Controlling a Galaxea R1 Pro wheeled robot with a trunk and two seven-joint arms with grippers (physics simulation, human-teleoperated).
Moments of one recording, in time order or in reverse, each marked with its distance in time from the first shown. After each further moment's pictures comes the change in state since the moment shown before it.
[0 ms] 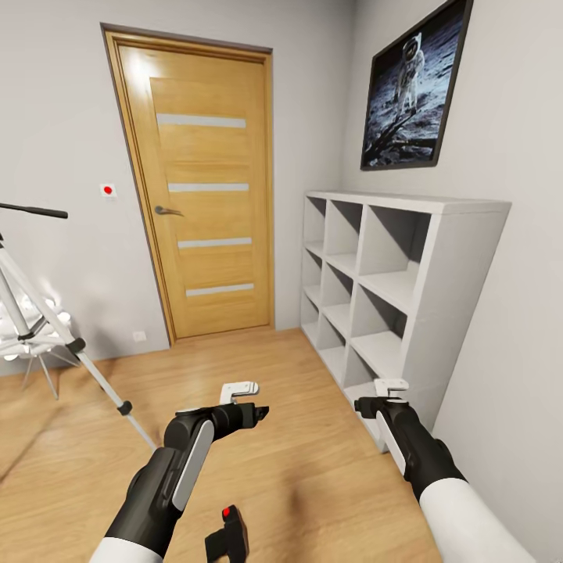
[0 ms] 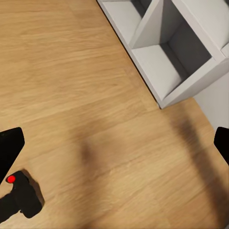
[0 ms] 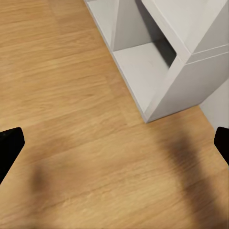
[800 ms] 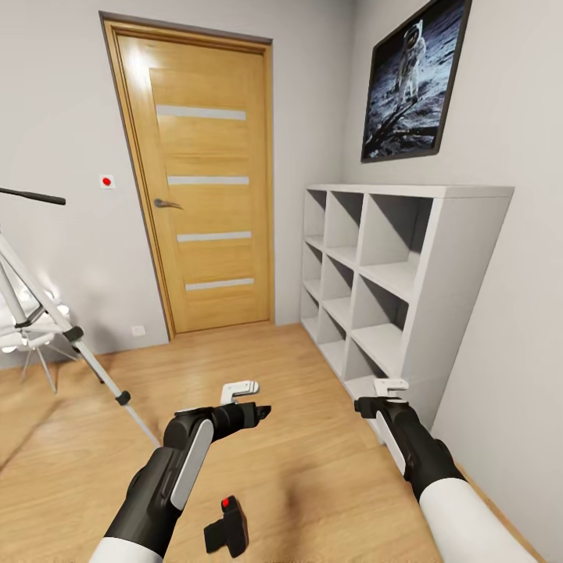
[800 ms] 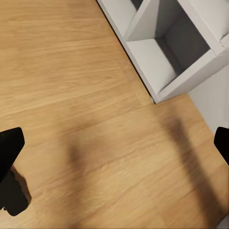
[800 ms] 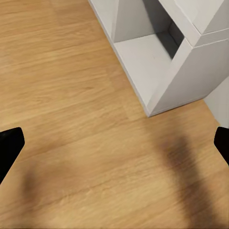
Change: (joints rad) left arm 0.000 0.000 0.003 -0.001 0.052 0.007 0.001; right arm 0.000 0.000 0.002 0.000 0.002 0.000 0.000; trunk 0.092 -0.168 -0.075
